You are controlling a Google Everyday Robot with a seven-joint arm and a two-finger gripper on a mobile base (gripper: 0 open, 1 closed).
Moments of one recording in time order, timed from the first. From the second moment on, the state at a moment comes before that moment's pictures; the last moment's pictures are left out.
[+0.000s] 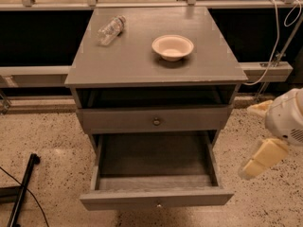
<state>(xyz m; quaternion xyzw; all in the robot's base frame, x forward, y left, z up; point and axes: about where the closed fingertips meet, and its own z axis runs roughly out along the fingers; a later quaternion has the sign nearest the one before) 0.409 -0.213 0.842 -0.54 0.81 0.09 0.21</state>
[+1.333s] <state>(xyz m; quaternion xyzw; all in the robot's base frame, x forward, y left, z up) 0.398 -0.163 0.692 -0.57 0.72 0.20 0.33</state>
